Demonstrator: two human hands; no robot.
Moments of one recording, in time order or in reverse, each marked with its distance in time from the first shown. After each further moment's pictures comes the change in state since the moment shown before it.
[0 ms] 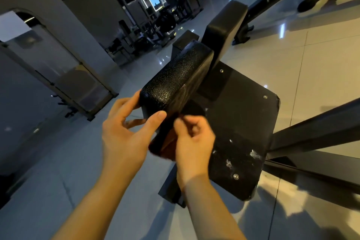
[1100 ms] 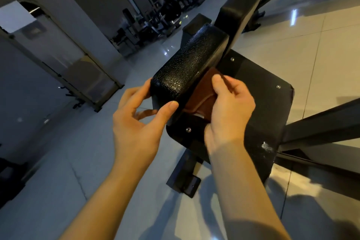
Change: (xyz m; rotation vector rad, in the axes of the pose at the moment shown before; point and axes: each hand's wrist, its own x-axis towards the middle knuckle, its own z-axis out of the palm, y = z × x) left_hand -0.001 -0.006 -0.002 0.005 0.009 0.009; right_hand 0.048 -0.032 0.000 0.309 0.153 -0.058
